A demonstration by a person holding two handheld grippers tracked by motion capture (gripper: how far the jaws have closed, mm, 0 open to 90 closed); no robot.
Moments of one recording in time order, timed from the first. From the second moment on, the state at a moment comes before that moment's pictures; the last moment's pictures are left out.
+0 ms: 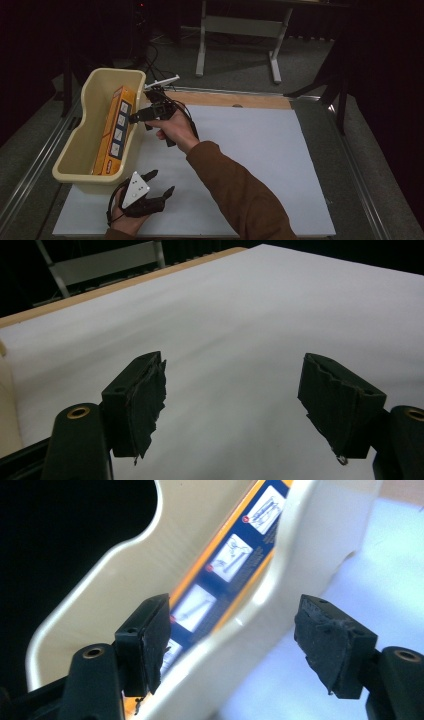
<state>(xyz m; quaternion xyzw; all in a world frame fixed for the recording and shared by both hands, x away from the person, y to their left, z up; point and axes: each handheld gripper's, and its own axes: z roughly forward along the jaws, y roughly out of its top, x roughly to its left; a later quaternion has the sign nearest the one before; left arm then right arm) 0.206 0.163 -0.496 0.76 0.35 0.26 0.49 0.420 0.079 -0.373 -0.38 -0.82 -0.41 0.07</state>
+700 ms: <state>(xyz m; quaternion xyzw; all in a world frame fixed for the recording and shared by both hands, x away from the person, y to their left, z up) 0.209 0.158 -0.498 0.76 0.35 0.26 0.48 0.391 -0.010 -0.390 -0.25 -0.87 -0.42 -0.08</state>
